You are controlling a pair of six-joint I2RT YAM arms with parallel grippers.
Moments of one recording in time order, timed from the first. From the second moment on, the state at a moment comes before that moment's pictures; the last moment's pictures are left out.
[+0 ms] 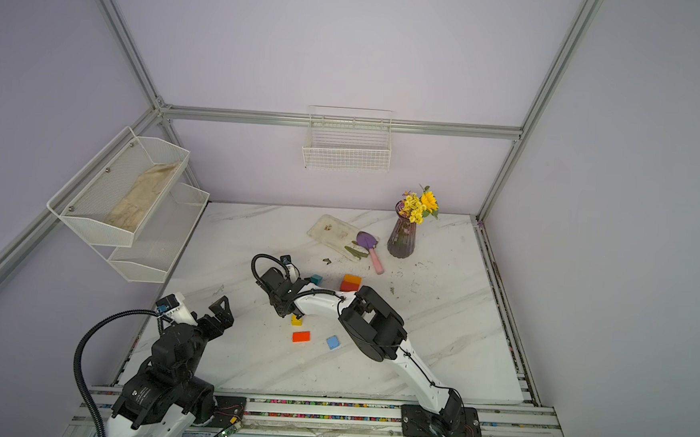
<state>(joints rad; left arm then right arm) -0.33 0.13 0.36 -0.62 -0.47 -0.65 1.05 2.37 1.79 -0.37 0.49 0.63</state>
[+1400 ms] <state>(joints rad) -0.33 0.14 0.36 -0.62 -0.47 -0.65 1.06 2.30 1.68 -0.29 0.37 0.48</state>
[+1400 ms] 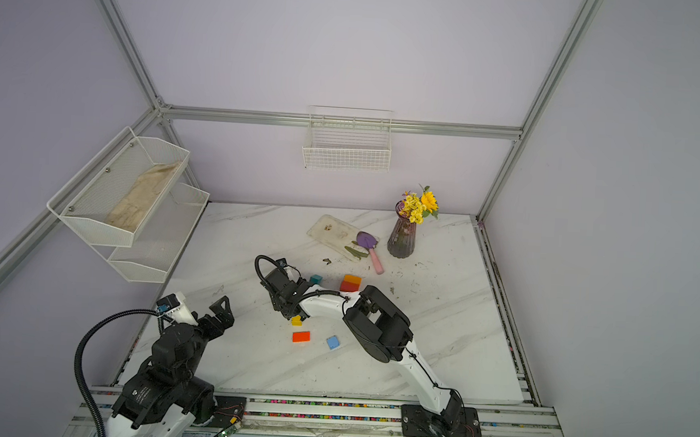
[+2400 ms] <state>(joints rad) -0.33 0.22 0.36 -0.60 -0.28 -0.63 1.06 1.95 1.50 -0.44 0.49 0.70</state>
